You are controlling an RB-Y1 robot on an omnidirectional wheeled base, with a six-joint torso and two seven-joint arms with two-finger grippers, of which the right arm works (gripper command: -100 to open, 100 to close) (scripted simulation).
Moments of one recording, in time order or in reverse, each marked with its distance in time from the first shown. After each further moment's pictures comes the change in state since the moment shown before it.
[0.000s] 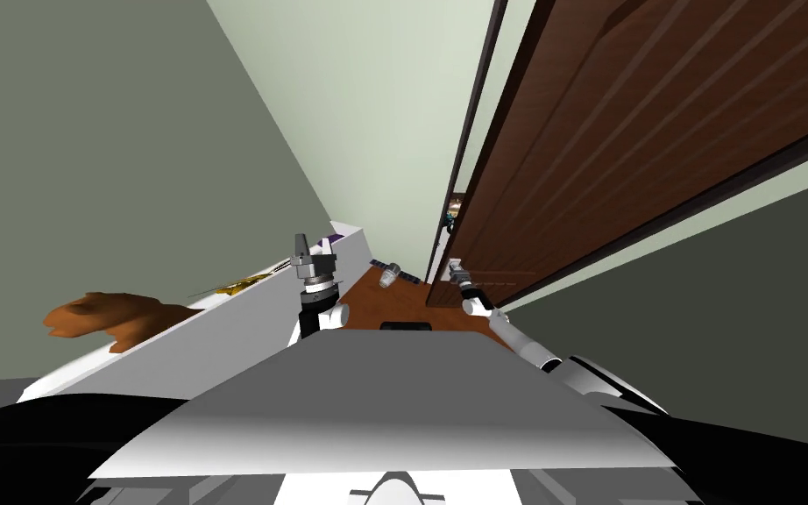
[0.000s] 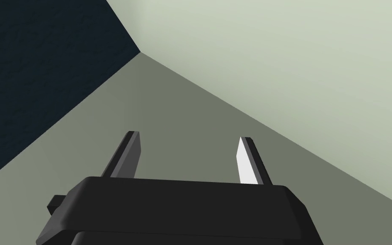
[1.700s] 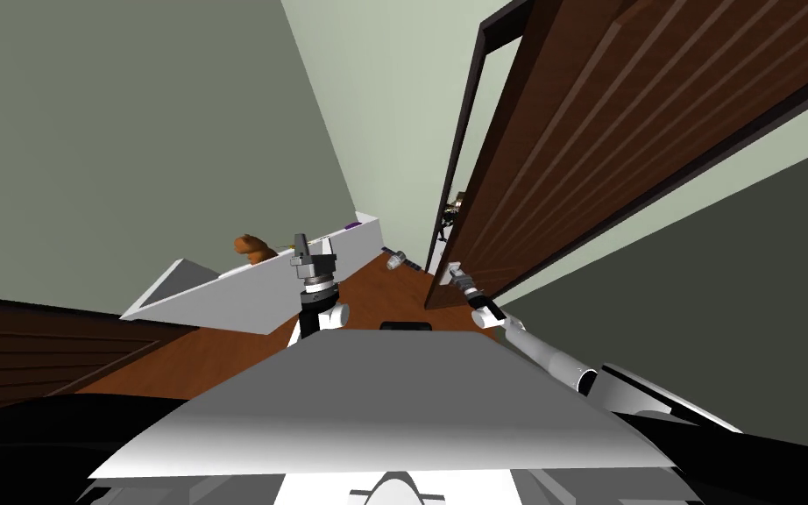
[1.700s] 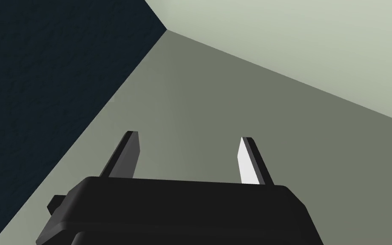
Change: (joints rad) arm 0.052 -0.172 0.172 -0.076 0.033 -0.124 -0.149
